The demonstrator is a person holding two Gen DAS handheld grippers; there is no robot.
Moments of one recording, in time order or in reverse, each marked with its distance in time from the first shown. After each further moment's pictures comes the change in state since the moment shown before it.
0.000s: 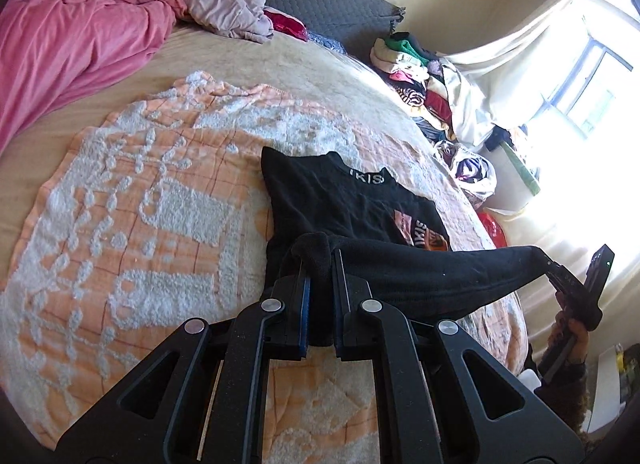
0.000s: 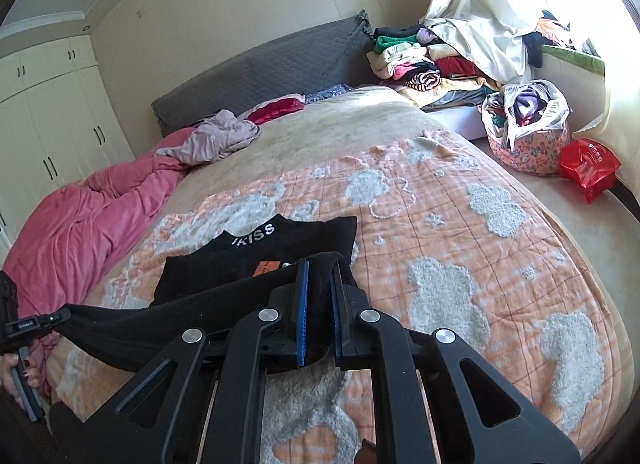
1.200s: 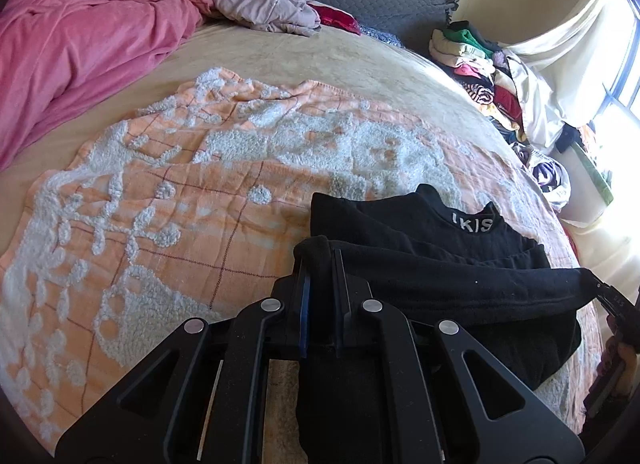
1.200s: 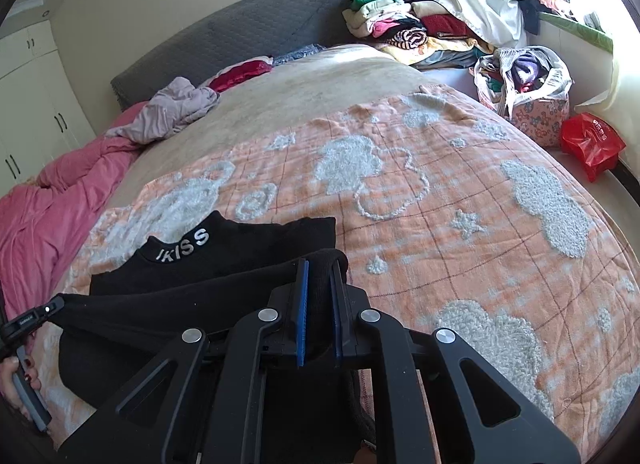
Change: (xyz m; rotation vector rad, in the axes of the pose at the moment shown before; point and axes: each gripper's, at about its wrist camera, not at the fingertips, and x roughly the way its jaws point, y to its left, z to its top) left arm 0.169 0.037 0.063 0.015 0.005 0.247; right arm 0.178 -0.030 0.014 0.030 0.148 -0.105
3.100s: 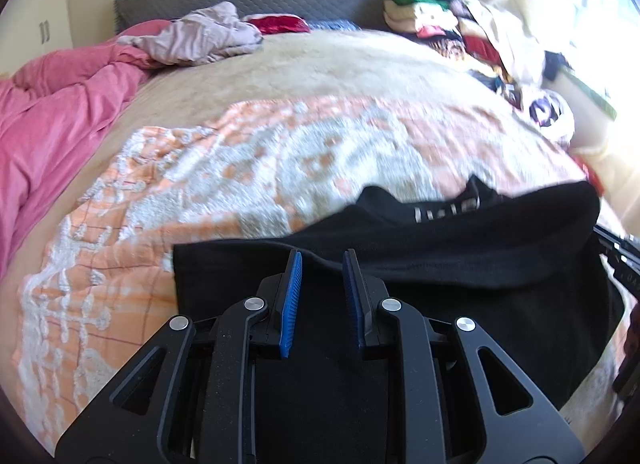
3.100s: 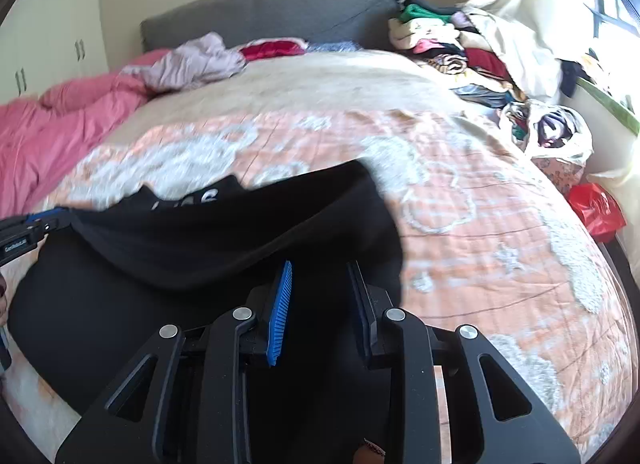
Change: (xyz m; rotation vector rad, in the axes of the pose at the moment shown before) left arm 0.035 -0.088 0.020 0.269 -0.033 0.061; right arm 0.031 0.043 -0.006 -0.226 -0.031 -0.051
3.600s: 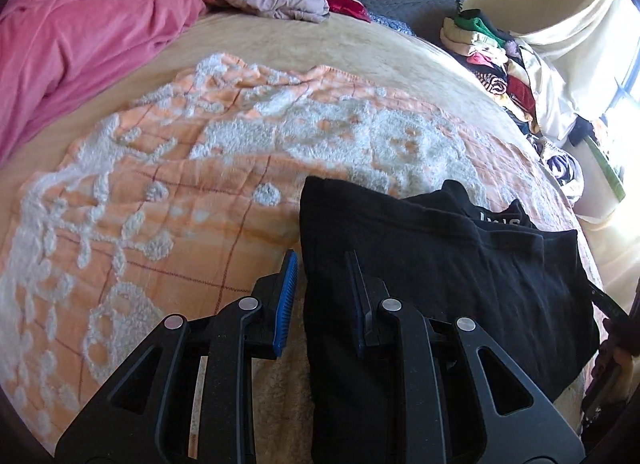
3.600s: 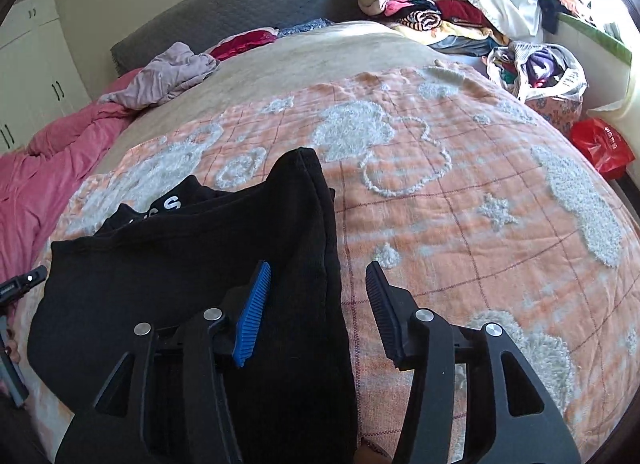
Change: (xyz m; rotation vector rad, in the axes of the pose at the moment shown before) left arm 0.003 0.093 -0.035 -0.275 0.093 -0.056; right arm 0.024 -0.038 -0.010 0.151 0.115 0.075
